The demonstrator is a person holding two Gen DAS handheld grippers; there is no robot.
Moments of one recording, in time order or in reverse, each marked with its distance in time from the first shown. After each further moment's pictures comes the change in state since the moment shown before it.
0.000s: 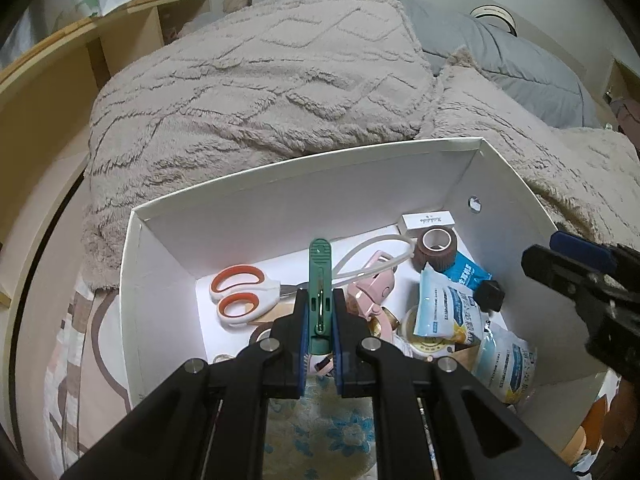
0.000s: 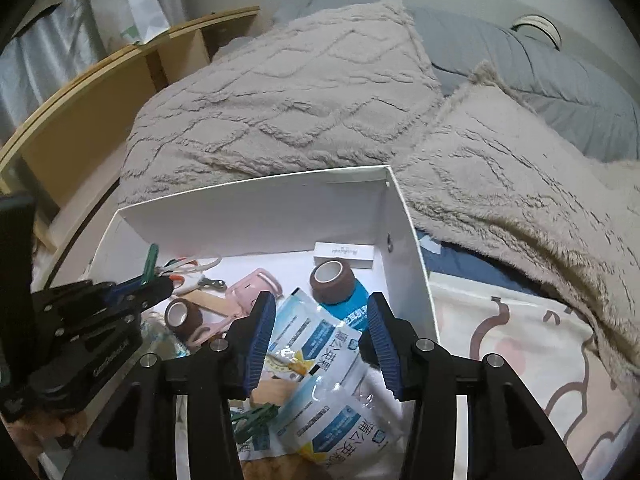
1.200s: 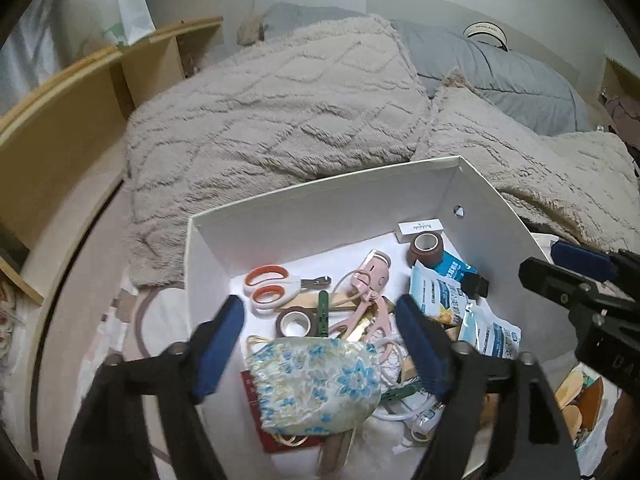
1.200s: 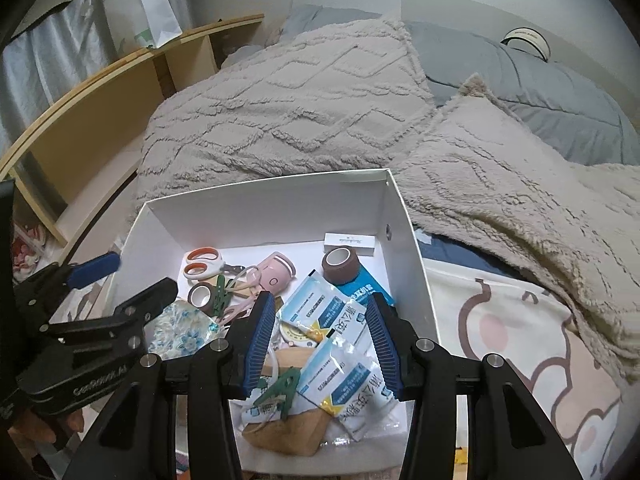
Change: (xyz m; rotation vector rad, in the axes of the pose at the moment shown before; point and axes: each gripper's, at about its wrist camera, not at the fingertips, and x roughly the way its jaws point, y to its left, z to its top) left arm -0.065 -0.003 -0.018 0.022 -0.092 0.058; right arm -0.047 0.017 -0.015 0.005 -0.020 -0.034
